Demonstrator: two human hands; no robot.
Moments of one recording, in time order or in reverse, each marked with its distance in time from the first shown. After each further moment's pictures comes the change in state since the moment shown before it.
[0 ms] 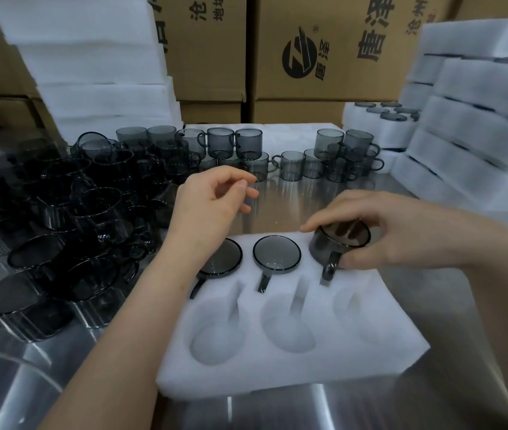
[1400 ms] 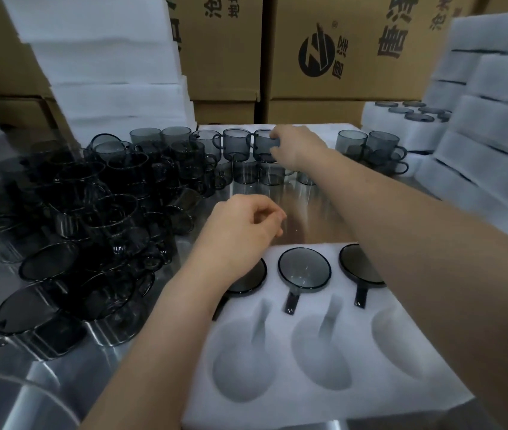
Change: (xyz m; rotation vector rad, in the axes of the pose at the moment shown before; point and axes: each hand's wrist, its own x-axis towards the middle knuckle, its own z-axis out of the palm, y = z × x) left_hand 0.002 -0.007 0.003 0.255 -0.198 -0.080; right_hand 0.233 0.021 -0.005 -0.297 0.364 0.317
